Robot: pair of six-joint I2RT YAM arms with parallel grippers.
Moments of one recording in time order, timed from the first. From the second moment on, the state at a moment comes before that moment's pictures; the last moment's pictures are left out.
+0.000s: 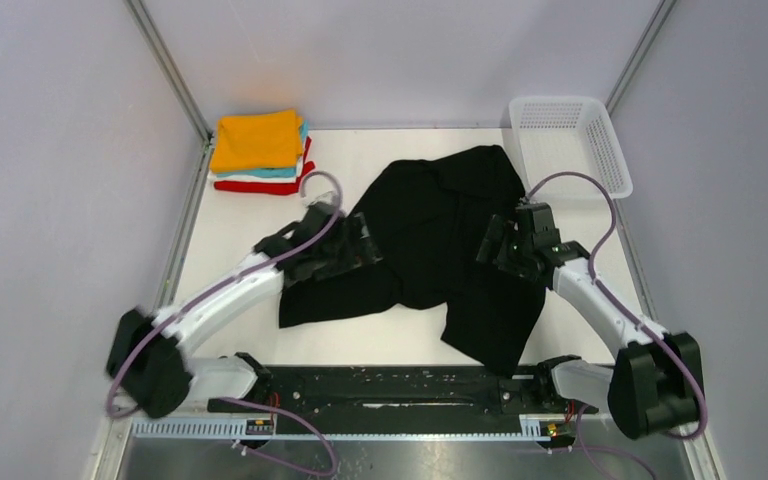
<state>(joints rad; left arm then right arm) -0.65 1.34 0.94 -0.44 0.00 -0.85 0.25 1.22 0.75 -0.46 -0.03 0.57</state>
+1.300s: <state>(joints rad) -0.34 1.22 0.57 -0.64 -0.28 -0.96 0.25 1.04 0.64 -0.46 0.11 0.57</state>
